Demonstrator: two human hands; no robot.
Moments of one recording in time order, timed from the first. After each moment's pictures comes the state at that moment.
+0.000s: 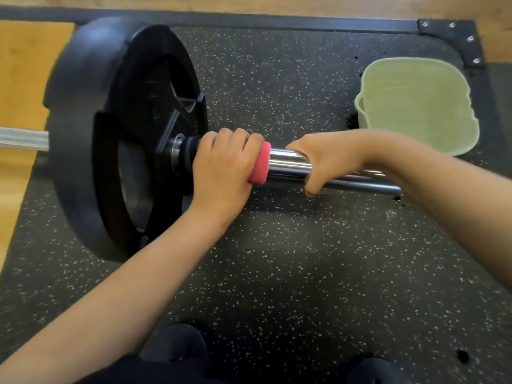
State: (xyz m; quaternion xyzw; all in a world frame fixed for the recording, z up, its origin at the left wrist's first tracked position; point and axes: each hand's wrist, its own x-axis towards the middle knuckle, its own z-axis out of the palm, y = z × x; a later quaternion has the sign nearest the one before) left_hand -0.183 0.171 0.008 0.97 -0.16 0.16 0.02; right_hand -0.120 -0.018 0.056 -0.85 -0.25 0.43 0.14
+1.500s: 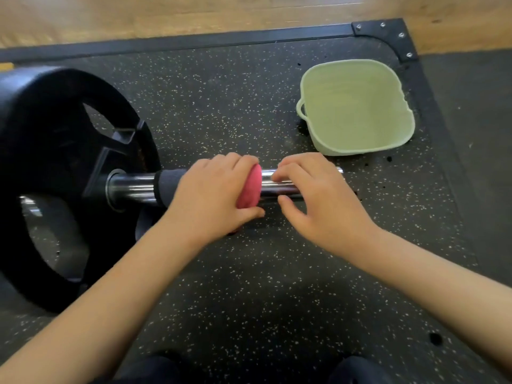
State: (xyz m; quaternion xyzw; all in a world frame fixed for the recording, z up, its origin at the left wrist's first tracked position) left_hand -0.181 0.120 0.049 0.95 -0.27 -0.09 0.09; right_hand -0.224 -0.071 0.041 -0.95 -0.18 -0.03 0.27
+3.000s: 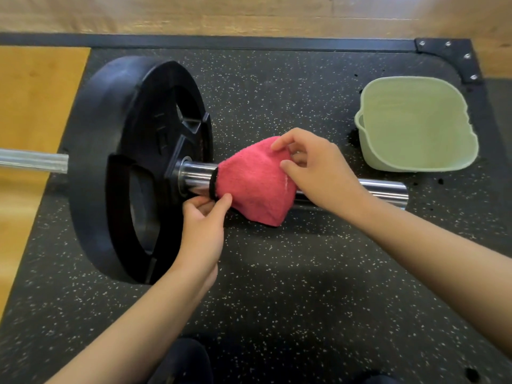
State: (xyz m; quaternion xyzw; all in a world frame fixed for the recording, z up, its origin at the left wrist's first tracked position) left_hand -0.240 0.174 0.046 0.64 0.38 -0.09 0.66; right_hand -0.166 0.011 0.056 -0.88 -0.06 0.11 0.45
